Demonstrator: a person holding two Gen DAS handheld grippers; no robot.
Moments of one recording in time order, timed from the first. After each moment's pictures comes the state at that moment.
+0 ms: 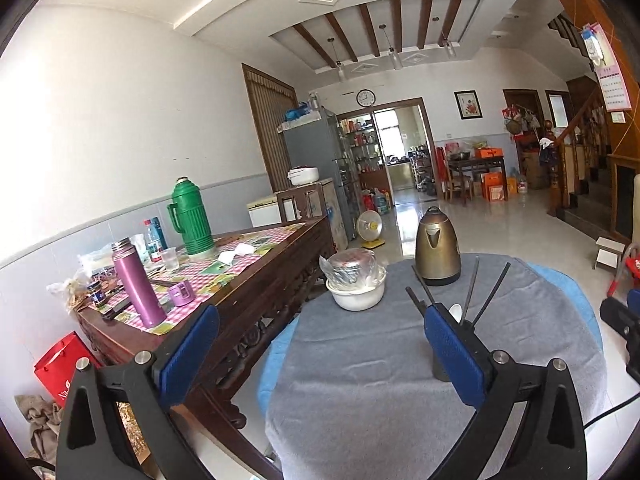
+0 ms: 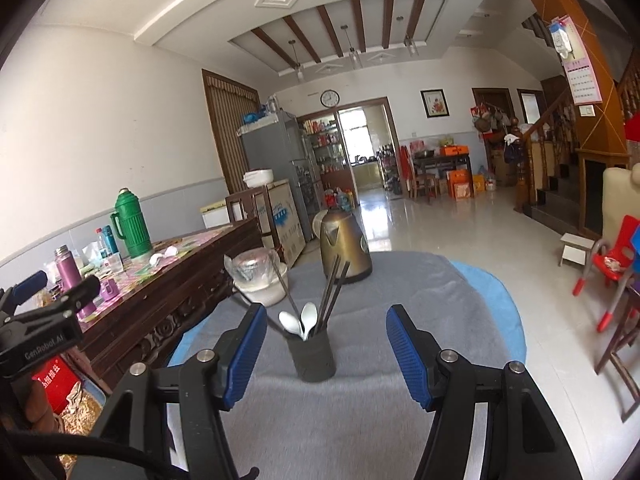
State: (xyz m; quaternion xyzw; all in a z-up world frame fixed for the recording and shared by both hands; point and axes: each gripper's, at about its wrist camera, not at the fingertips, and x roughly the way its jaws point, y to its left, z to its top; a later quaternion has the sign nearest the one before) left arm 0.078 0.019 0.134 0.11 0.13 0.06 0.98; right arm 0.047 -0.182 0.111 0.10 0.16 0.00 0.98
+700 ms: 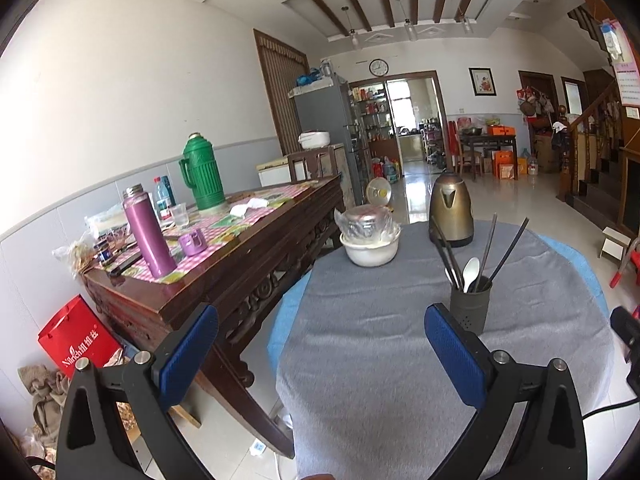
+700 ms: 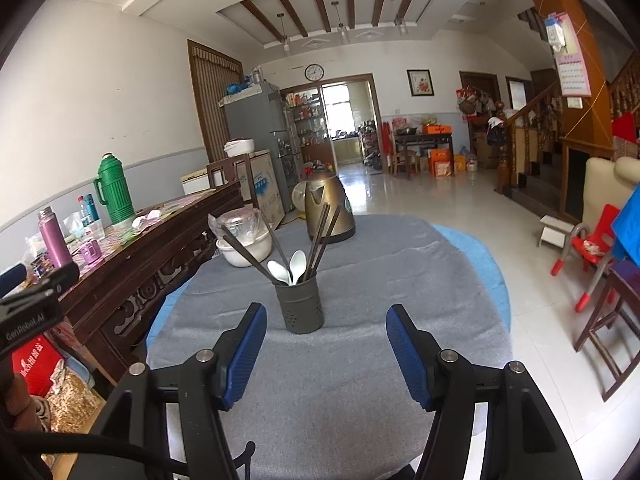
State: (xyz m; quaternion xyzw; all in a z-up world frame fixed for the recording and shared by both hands) left arm 0.070 0.050 0.096 0.09 0.20 0.08 0.97; right arm 0.027 -0.154 0.074 0.08 0.20 -0.05 0.97
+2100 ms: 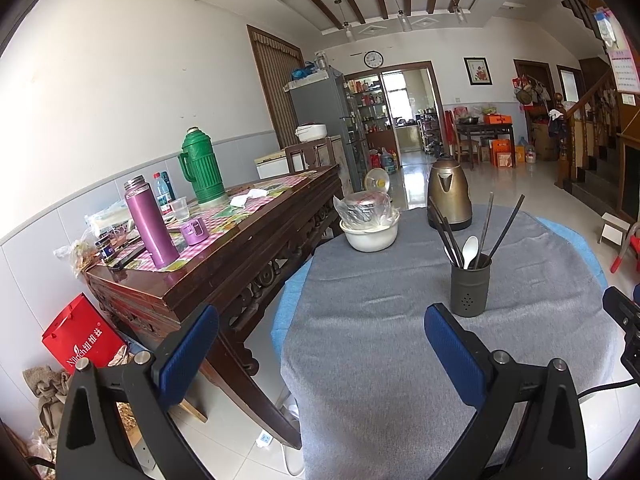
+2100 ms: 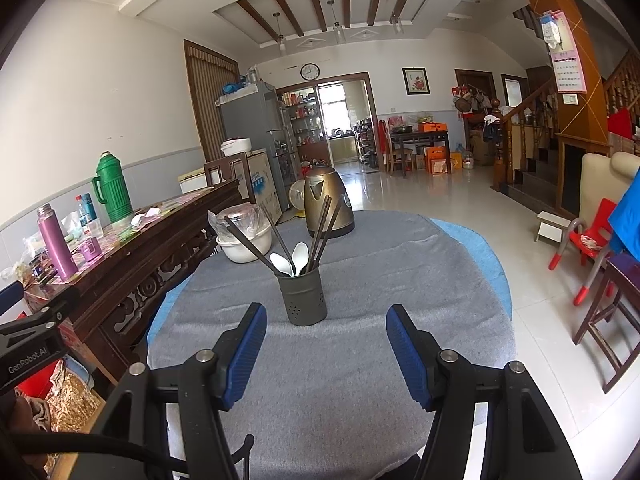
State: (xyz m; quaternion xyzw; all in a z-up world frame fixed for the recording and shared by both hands) left arm 0.056 0.051 0.083 0.10 0.21 0.08 0.97; right arm 0.021 -0.148 0.069 0.09 0.21 -0.05 0.97
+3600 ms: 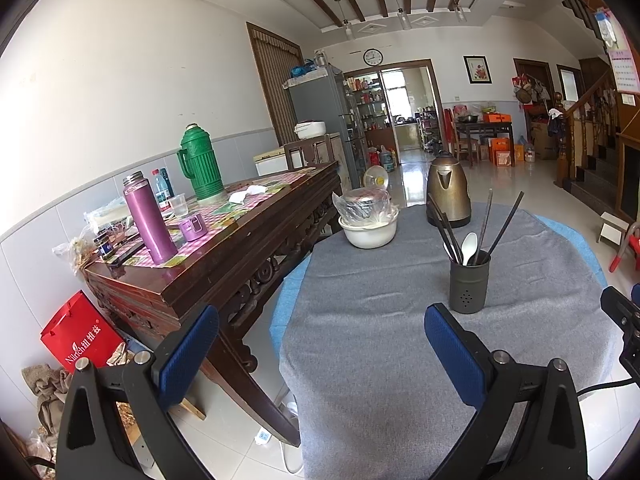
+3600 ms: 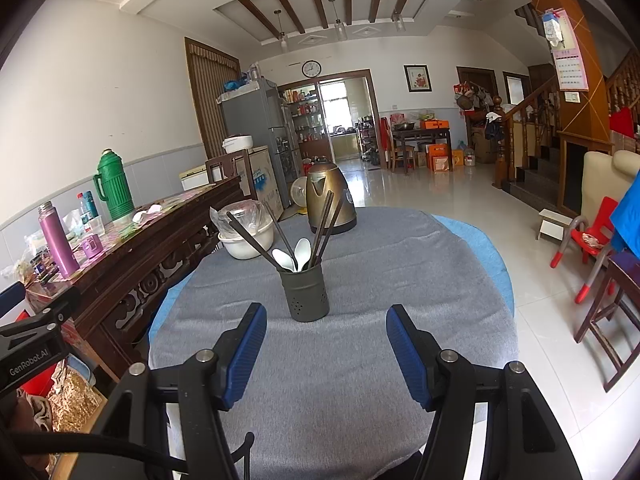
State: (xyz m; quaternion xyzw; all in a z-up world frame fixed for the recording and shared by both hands) left arm 0.058 0.055 0.078 0.10 0.21 0.07 0.97; right arm 0.022 -0.148 0.063 0.09 0.21 -0.04 0.97
